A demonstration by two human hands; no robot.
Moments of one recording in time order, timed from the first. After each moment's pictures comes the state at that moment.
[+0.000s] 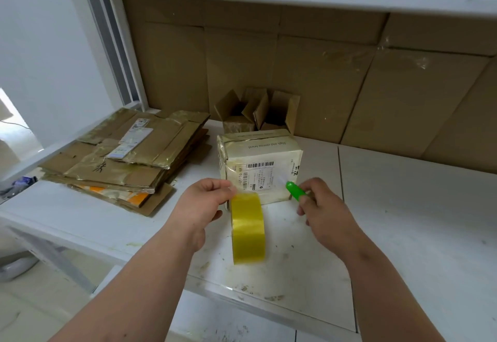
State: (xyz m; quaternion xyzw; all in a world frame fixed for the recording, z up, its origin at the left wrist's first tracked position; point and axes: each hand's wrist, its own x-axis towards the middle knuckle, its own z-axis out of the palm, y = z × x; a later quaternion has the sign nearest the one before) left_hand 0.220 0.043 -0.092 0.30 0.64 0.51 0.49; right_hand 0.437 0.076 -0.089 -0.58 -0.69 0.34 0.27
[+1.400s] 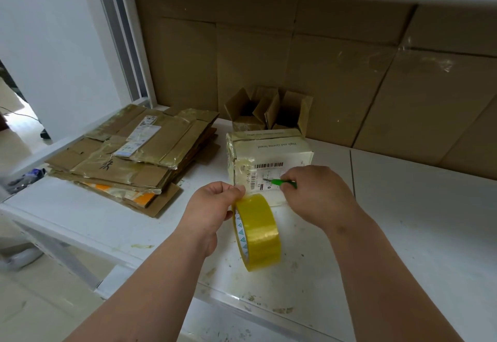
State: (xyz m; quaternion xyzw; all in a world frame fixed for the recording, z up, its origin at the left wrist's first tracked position) left_hand 0.220 0.055 -0.104 0.28 0.60 0.55 0.50; right_hand 0.393 0.107 -0.054 -0.56 -0.82 0.09 0.11
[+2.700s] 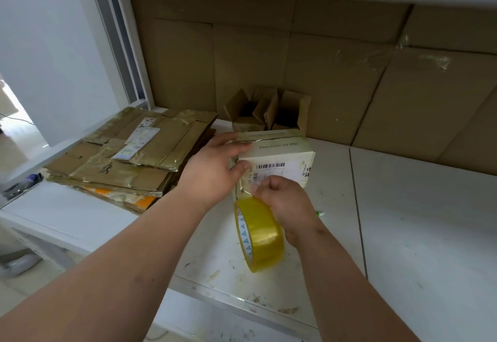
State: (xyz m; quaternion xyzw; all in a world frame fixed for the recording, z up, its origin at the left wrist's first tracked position) left_hand 0.186 0.097 -0.074 0.67 0.65 0.36 0.08; right_hand 0.346 0.098 -0.094 -0.53 -0.58 0.51 0.36
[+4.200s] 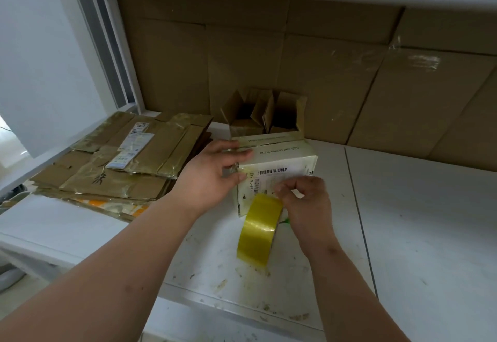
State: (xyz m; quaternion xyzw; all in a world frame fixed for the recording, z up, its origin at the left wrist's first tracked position) left_hand 0.163 0.102 -0.081 0.71 0.59 0.36 0.14; right_hand 0.359 0.095 -0.107 -0.56 -0.55 0.36 0.50
